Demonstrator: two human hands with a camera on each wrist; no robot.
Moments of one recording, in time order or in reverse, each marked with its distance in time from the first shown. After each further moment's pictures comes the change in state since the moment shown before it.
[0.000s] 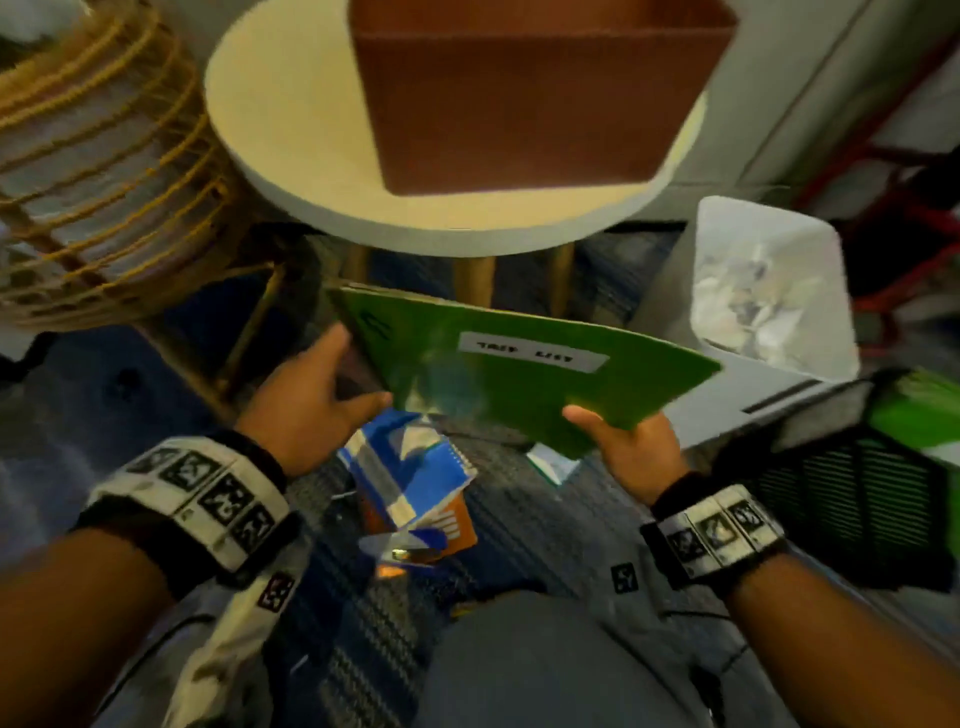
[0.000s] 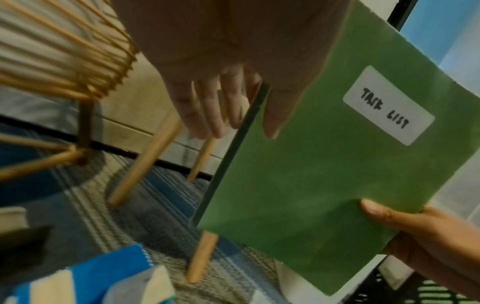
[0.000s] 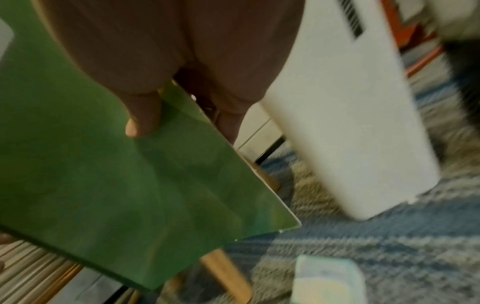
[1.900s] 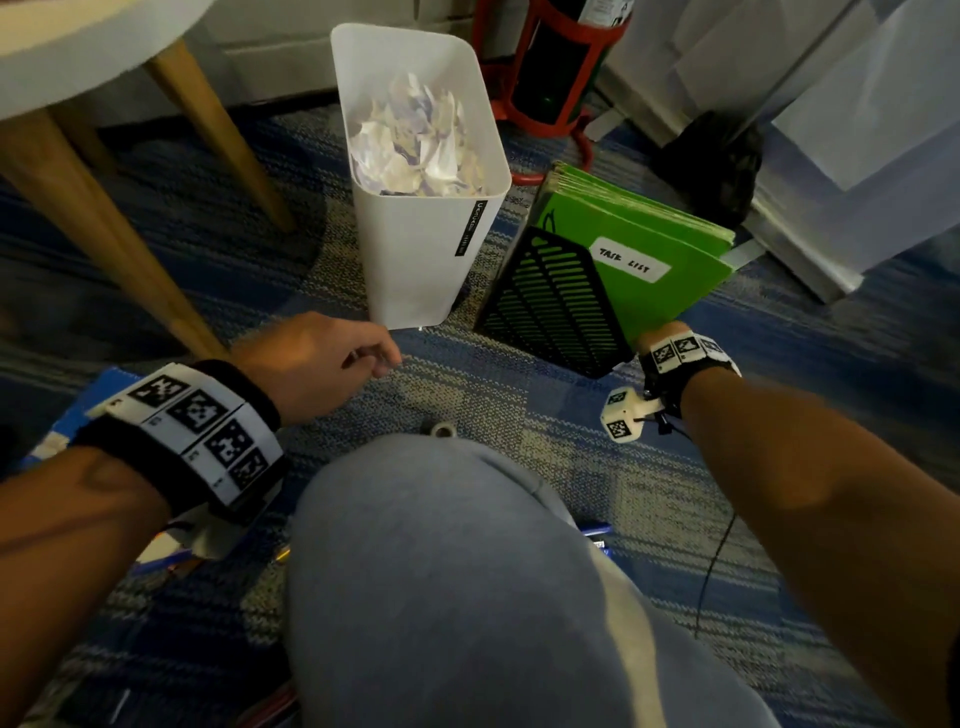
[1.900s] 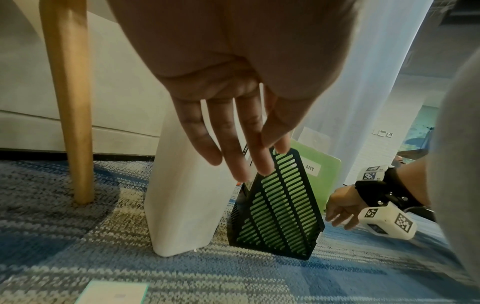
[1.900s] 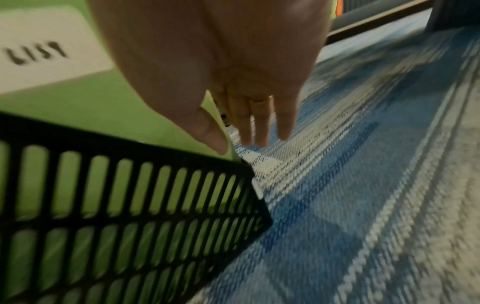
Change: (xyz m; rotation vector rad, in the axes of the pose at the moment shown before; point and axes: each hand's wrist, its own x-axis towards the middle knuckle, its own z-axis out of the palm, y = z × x) left_hand 0.005 0.116 0.181 0.224 -0.711 0.537; right_hand -0.130 0.109 -0.287 -1.064 0.229 0.870
